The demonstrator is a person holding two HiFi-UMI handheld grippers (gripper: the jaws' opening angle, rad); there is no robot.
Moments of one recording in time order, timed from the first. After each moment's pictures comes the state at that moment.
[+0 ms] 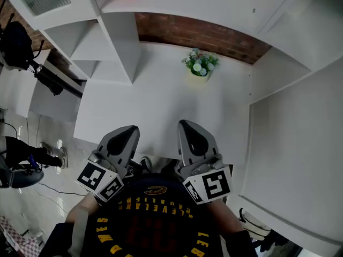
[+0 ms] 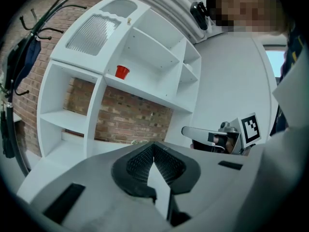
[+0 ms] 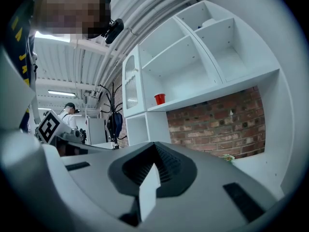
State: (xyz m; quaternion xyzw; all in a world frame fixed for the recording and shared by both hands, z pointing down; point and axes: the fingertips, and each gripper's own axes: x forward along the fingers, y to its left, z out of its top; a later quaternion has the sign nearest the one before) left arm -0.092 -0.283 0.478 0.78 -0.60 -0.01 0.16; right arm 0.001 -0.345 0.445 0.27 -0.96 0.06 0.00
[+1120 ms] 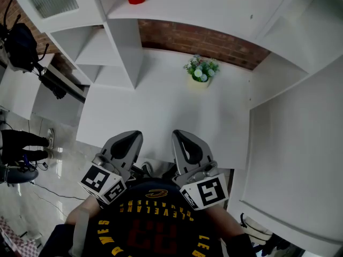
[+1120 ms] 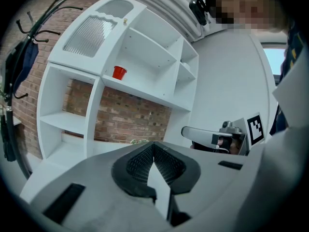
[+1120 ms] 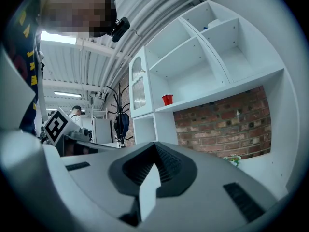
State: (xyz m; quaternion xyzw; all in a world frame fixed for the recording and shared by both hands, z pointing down) left arm -0.084 -0.273 0.476 0.78 -0.60 0.00 0.16; right arm -0.005 -0.316 0.443 0.24 -0.97 0.05 0.00
